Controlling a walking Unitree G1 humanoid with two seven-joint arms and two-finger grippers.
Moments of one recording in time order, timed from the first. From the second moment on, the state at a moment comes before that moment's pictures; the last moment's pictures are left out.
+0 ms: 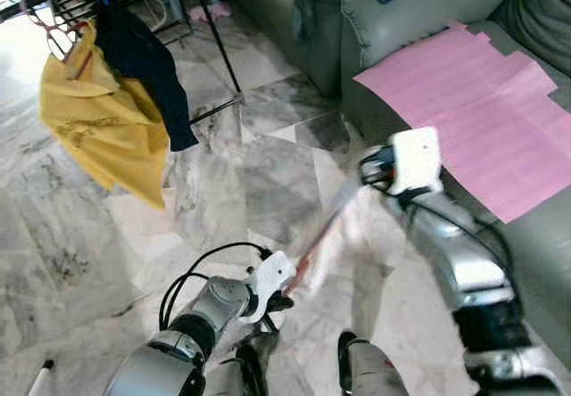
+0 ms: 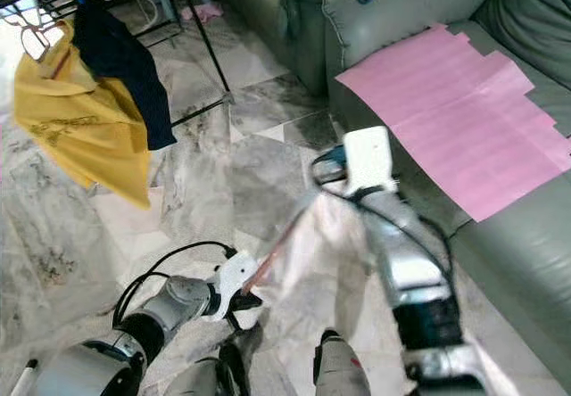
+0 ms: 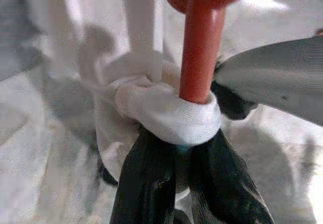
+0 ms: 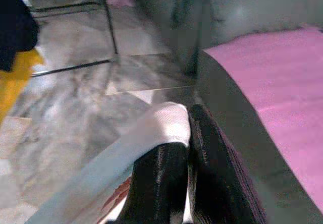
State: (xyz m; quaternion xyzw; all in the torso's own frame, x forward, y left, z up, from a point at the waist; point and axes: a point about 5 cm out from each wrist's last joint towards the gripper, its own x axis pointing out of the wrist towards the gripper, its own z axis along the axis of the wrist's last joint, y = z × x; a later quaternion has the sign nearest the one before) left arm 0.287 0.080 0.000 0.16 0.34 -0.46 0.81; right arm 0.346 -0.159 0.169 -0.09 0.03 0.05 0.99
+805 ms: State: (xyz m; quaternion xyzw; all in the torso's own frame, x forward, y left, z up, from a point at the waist) left arm 0.299 0.094 0.006 0.26 0.29 -0.42 0.82; right arm 0.348 -0.154 0.178 0.03 0.03 0.03 1.00
